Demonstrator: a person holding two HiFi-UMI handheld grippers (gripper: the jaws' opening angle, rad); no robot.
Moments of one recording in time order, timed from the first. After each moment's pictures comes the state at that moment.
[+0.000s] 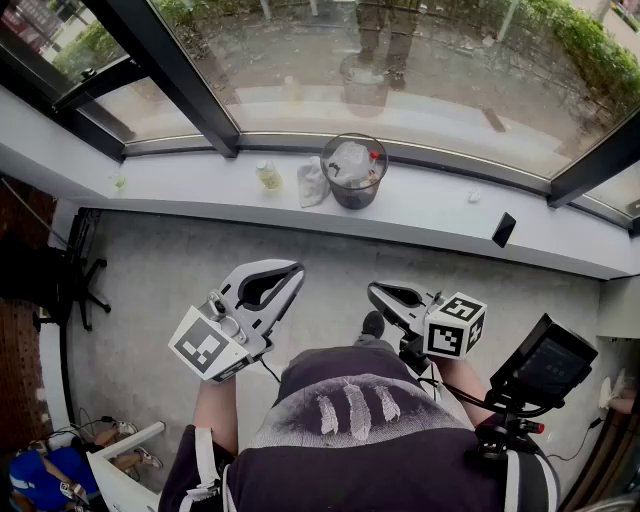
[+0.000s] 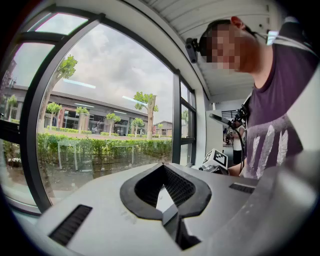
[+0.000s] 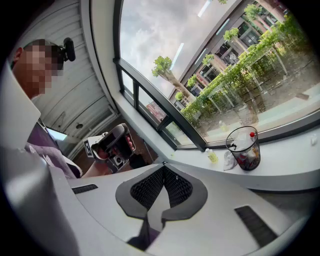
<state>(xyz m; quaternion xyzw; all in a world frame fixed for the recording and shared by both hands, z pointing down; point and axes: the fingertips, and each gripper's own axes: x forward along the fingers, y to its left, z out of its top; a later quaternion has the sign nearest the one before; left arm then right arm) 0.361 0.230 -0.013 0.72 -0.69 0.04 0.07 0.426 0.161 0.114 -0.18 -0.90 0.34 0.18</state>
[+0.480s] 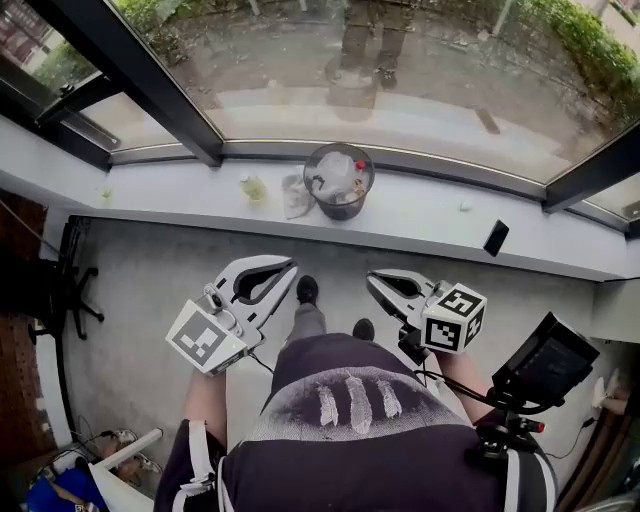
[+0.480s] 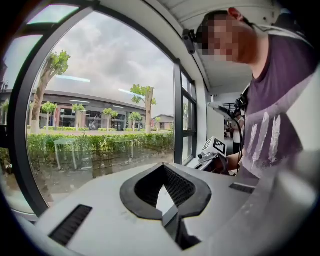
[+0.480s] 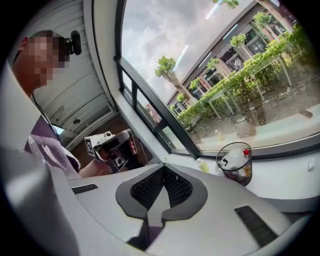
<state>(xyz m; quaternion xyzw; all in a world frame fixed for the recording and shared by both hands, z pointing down) 0.314 0.163 0.019 0.73 -0.68 0.08 0.09 0.380 0.084 0.118 -0.17 -0.92 0.29 0.17</state>
